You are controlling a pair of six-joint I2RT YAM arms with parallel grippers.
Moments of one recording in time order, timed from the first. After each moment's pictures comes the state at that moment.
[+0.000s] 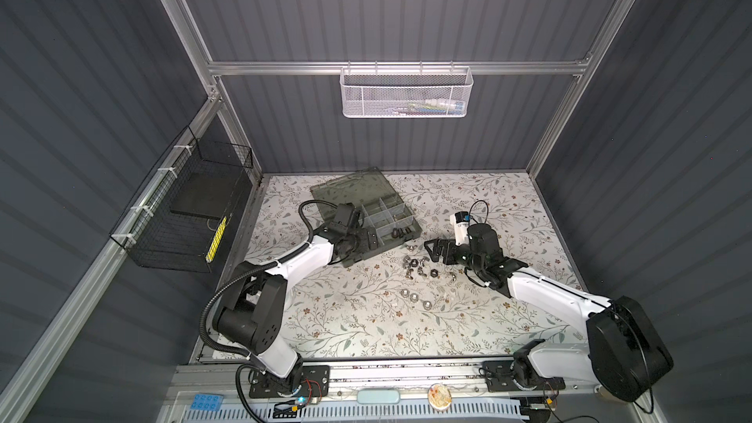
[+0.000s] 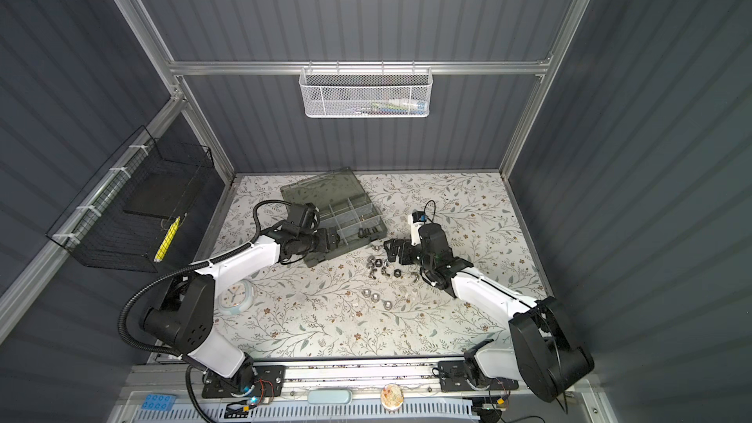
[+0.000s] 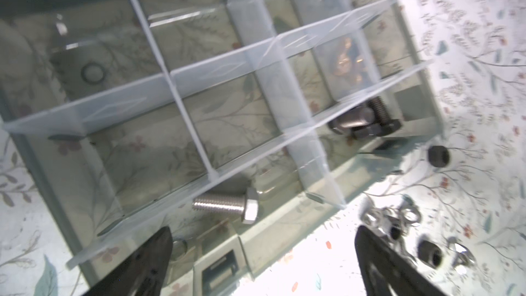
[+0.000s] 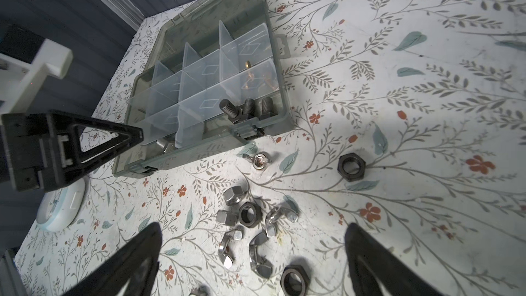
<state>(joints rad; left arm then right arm) -0.49 1.60 1.03 -0.33 0.05 -0.48 0.47 1.31 0.64 0.10 -0.15 0.44</state>
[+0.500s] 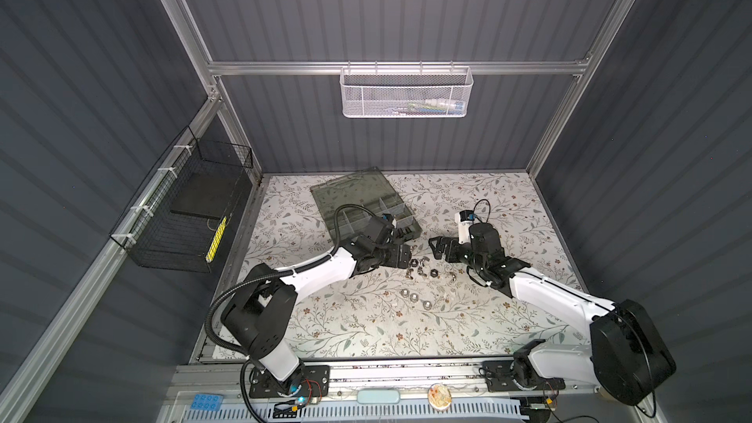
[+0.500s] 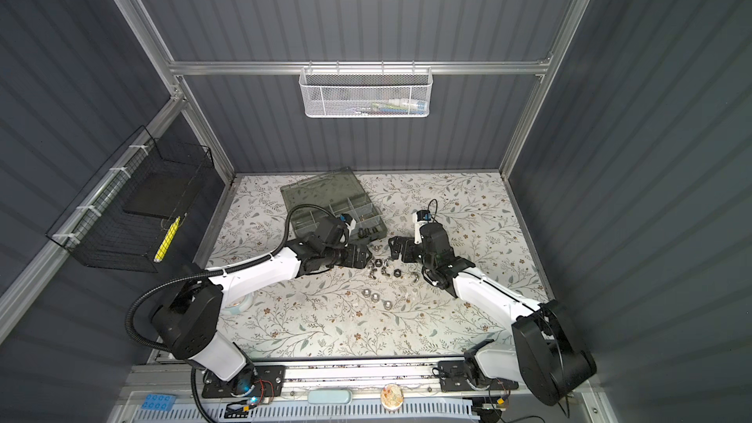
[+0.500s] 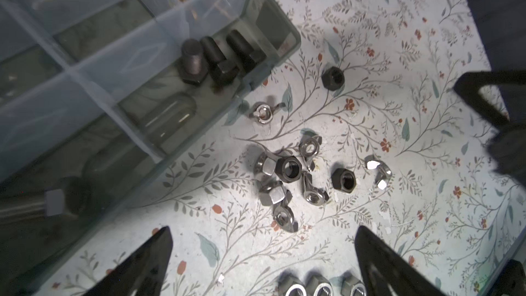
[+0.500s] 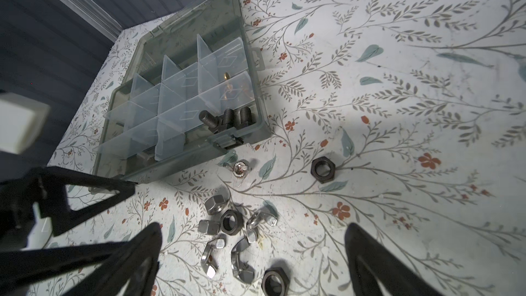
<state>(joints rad) -0.74 1.65 1.03 -0.24 0.09 -0.46 0.45 1.27 0.64 0.07 -0.07 0.44</state>
